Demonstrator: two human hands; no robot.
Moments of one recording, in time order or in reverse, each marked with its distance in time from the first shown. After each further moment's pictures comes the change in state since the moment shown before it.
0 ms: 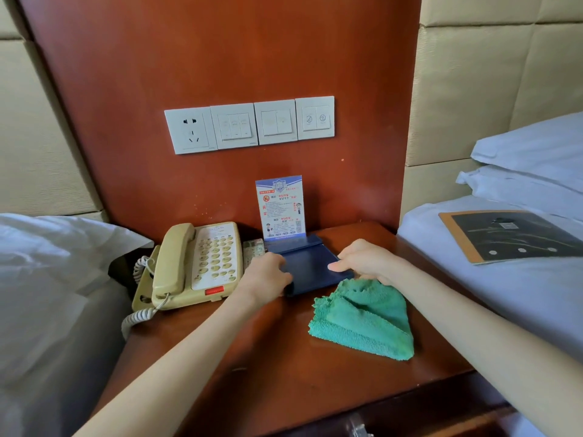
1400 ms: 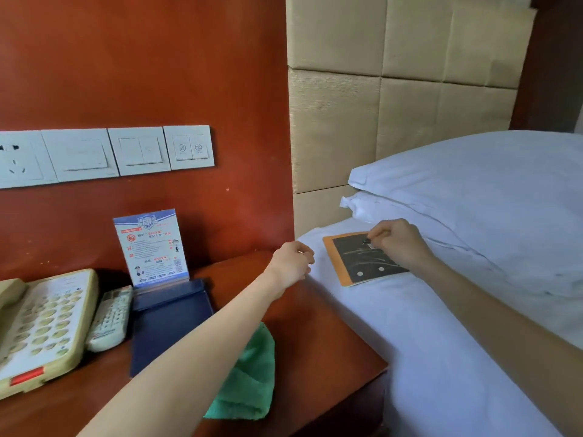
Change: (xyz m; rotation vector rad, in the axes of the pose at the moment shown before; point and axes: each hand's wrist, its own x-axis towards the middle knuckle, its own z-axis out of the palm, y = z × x) left_hand 0.074 0.208 0.120 -0.617 -0.230 0.155; right_hand -0.061 0.125 -0.211 -0.048 0.725 -0.084
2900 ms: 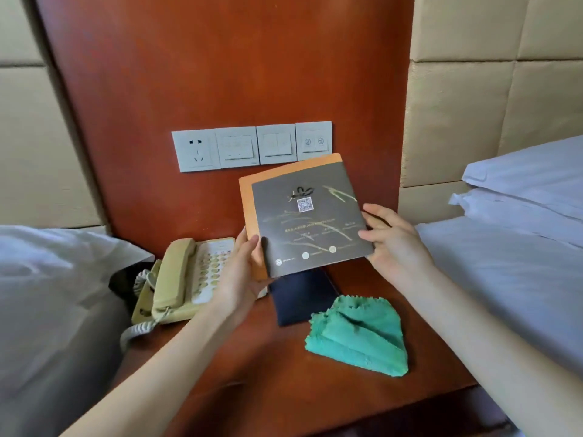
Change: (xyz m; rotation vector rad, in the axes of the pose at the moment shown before) left_hand -0.154 -0.068 -0.207 -0.706 0.303 0.152; right_hand -0.097 -0.165 0.132 1.400 -0.400 0.177
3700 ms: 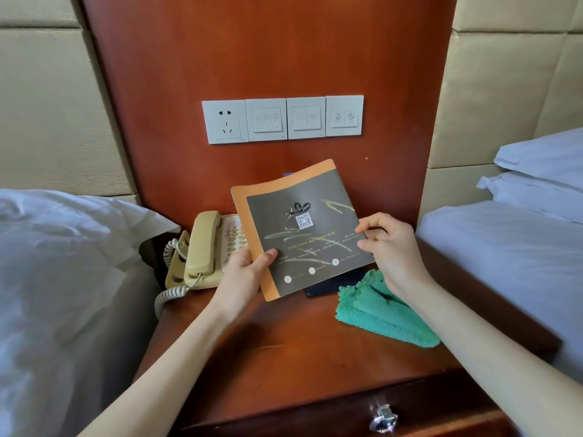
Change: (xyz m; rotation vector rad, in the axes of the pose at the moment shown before) left_hand -0.044 -0.012 -0.055 0.347 0.069 0.028; right_hand -0.029 0.059 0.014 -0.748 -0.019 -0.266
